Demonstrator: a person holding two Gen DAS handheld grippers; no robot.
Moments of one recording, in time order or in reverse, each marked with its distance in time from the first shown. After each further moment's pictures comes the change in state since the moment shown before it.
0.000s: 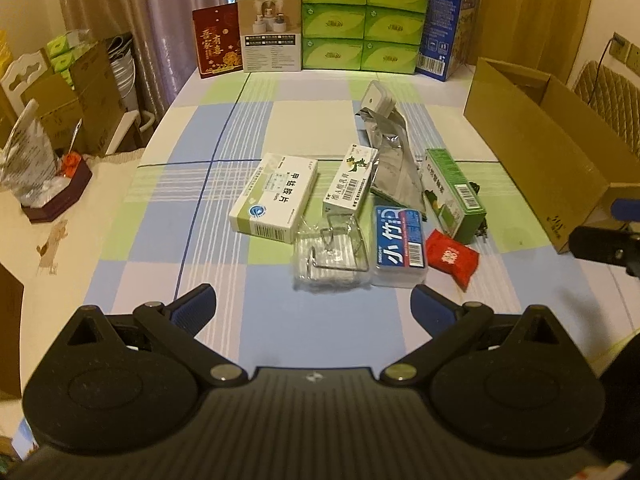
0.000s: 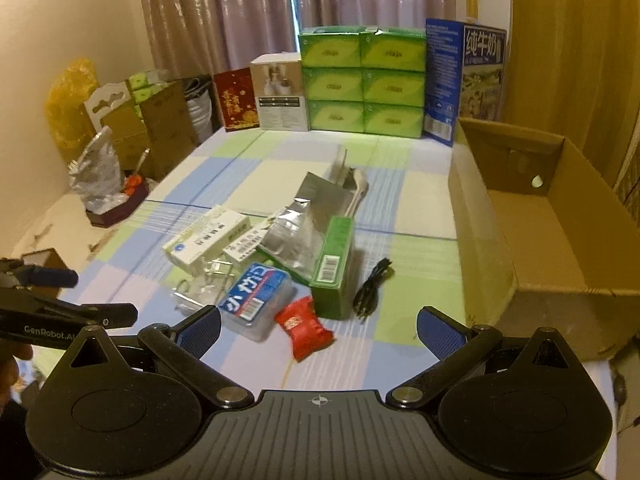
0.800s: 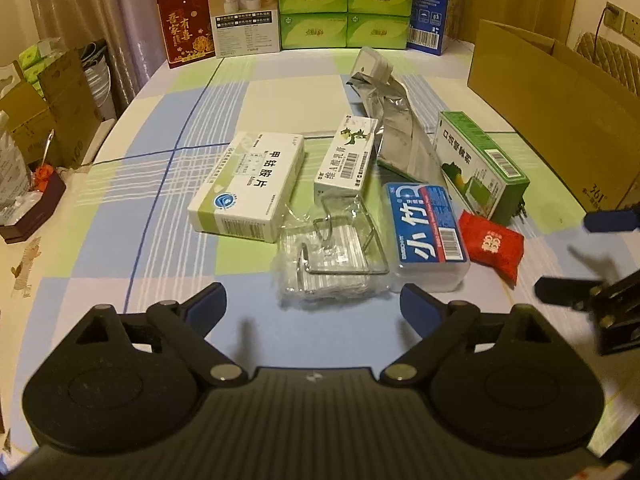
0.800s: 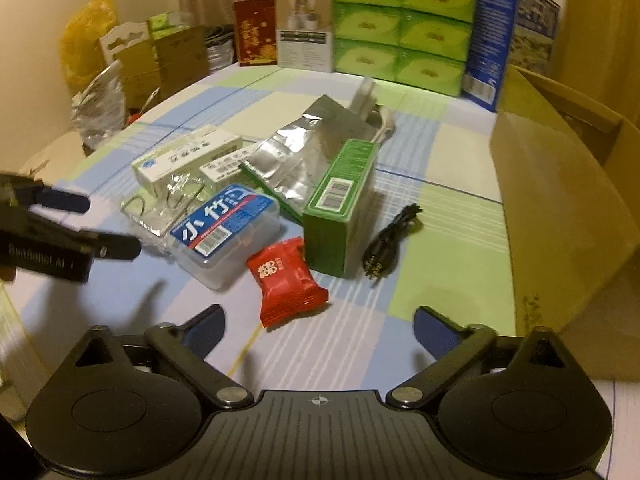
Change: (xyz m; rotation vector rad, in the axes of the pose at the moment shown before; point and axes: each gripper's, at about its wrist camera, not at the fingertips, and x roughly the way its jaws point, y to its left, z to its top) left arm 0.088 0.000 -0.015 0.025 -0.022 -0.004; right arm 0.103 -0.013 -0.050 -0.145 0.077 0.040
